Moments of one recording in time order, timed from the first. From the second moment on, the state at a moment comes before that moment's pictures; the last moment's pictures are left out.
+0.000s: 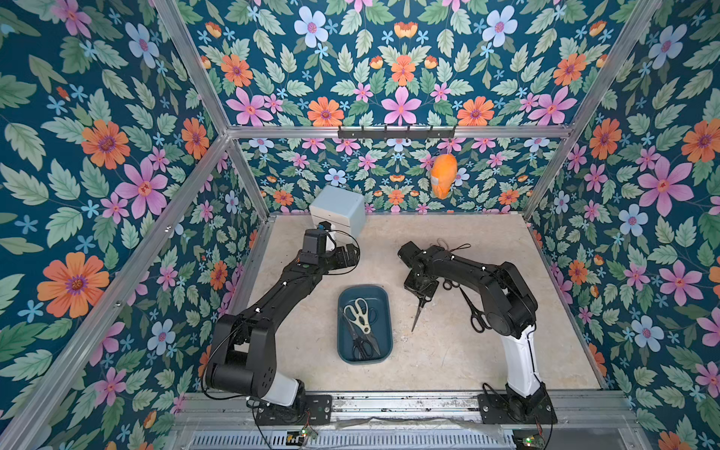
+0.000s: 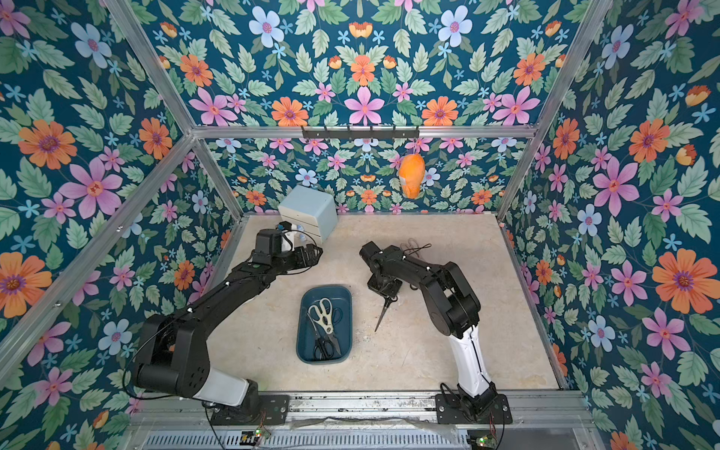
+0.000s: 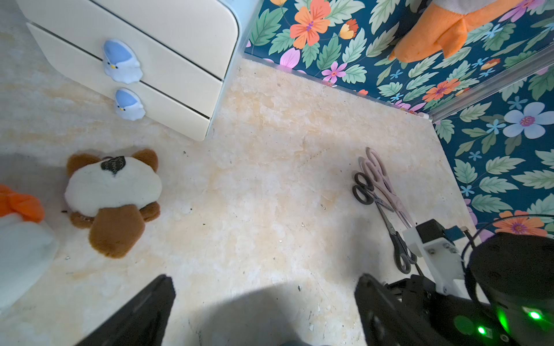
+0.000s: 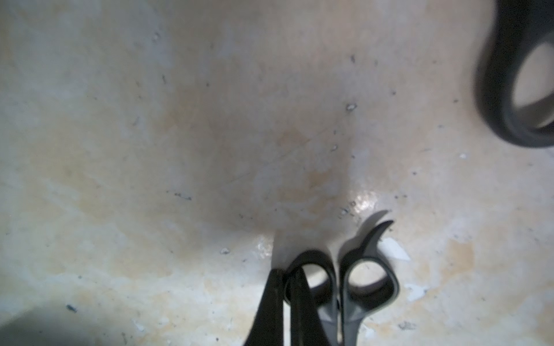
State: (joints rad) left arm -0.24 1.49 0.99 -0.12 0.25 -0.39; right arm 0.67 2.14 1.55 -0.88 0.06 1.13
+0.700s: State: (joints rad) left arm -0.17 1.48 0.98 -0.11 0.25 -0.42; right arm 0.84 2.03 1.92 -1.07 0.06 1.05
